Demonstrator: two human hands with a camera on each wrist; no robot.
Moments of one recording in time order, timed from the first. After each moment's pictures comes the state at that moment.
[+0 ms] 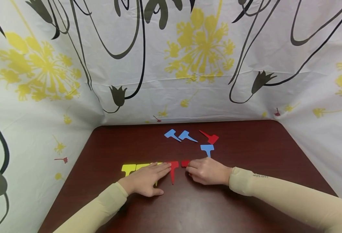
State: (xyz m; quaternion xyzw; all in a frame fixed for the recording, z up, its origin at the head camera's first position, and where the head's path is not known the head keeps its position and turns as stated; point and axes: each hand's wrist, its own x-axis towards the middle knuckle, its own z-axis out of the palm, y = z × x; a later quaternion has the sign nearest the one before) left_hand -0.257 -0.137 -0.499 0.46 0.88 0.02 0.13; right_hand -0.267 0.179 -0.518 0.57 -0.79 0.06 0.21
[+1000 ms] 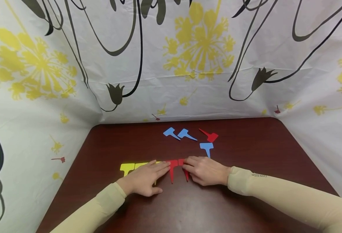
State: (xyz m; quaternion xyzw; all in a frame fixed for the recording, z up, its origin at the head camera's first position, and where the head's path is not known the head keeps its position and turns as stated) left_hand -0.258 -0.137 -0.501 0.48 0.87 0.00 0.10; right_hand -0.265 0.174 -0.523 0.52 -0.85 0.03 0.12
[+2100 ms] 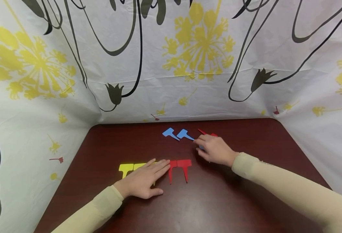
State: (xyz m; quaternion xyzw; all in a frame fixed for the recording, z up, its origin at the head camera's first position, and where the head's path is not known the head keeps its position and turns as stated) left_hand -0.257 -0.142 -0.509 0.50 0.86 0.05 0.05; right_hand -0.317 0.217 -0.499 0.39 -0.90 0.09 0.20
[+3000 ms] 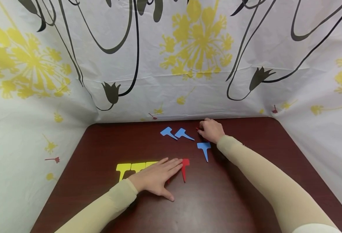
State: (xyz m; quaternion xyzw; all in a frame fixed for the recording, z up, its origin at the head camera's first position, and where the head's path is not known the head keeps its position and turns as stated) left_hand -0.266 -0.089 -0.507 0.52 0.85 0.03 0.09; right_hand -0.402 0.232 -0.511 0.14 -0.98 0.10 0.09
